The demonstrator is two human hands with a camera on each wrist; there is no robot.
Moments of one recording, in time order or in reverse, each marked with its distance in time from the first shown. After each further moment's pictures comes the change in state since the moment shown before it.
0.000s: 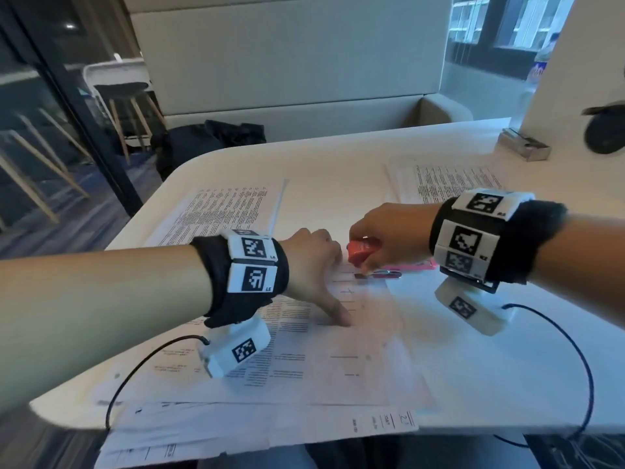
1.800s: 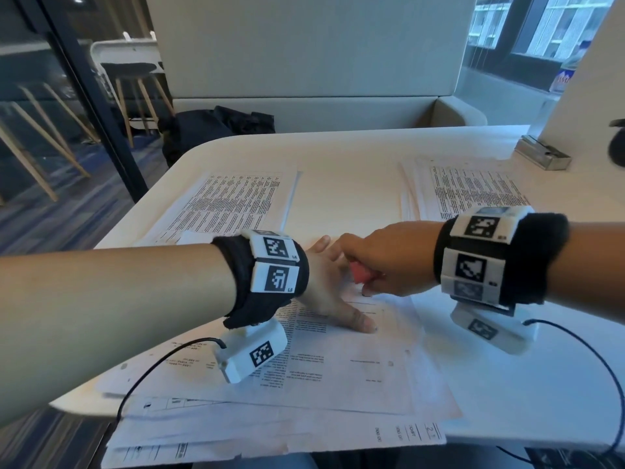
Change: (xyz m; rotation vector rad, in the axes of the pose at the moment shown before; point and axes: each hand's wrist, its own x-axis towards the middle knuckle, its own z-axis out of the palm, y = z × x) left_hand 0.001 -0.006 0.019 0.015 -0.199 0.071; right_hand 0.003 -0.027 0.011 -0.137 -0.137 -0.155
